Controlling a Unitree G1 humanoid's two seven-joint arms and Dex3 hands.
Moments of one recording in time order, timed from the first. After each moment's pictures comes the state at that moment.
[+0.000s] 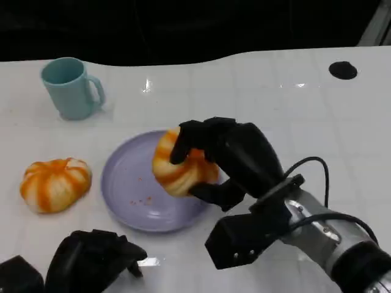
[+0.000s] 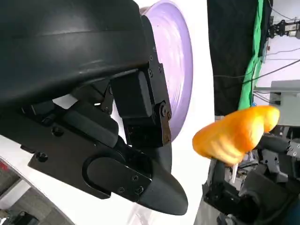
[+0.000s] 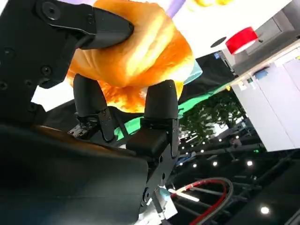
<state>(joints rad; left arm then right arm) -0.02 -0.01 0.15 0.63 -0.29 -0.48 -0.59 -0.63 0.00 0.50 0.78 -0.75 -0.59 -0.53</state>
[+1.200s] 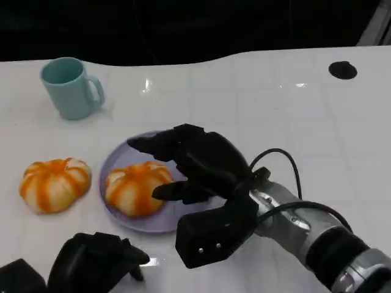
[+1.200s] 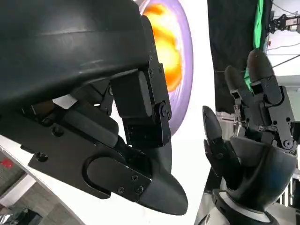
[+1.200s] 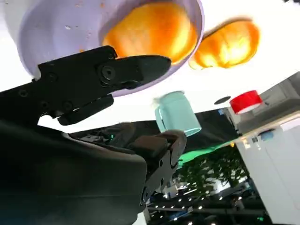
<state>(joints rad) 0.00 -0.01 0.13 0.61 -0.29 -0.49 -0.58 -0.72 0.06 0.58 0.85 -0.76 -0.47 -0.30</state>
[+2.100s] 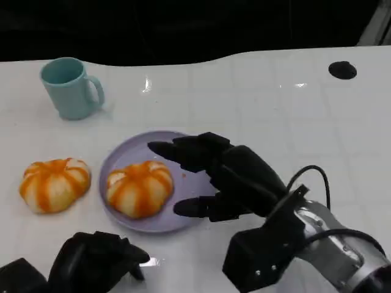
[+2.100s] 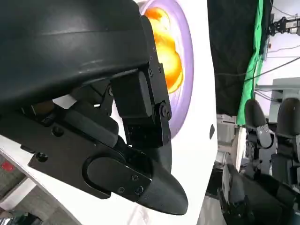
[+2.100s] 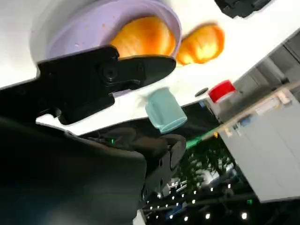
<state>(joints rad) 0.00 -0.01 0.13 0.62 -0.28 -0.49 -0.57 -0.45 -0.11 0.49 0.42 -0.55 -0.53 -0.08</state>
